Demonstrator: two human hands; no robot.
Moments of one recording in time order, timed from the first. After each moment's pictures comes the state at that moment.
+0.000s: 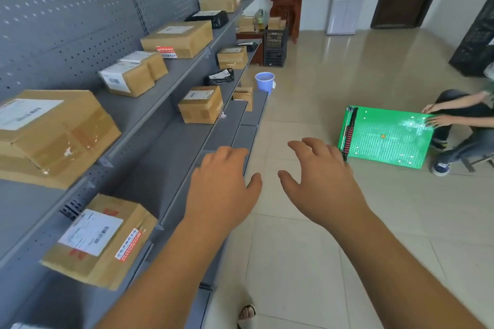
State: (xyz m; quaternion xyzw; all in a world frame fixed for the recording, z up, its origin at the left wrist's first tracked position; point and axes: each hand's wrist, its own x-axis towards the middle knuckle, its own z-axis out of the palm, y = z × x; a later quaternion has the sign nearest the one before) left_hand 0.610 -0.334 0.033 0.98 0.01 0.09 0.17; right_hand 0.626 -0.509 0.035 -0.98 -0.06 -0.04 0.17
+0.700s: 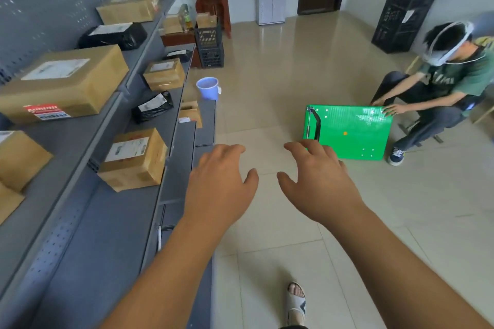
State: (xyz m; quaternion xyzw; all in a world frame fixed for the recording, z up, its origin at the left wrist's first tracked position) left_hand 0.974 -0.342 0.015 0.97 -0.12 0.05 0.20; right_hand 0.938 -0.516 0.016 -0.98 0.08 -0.04 0.16
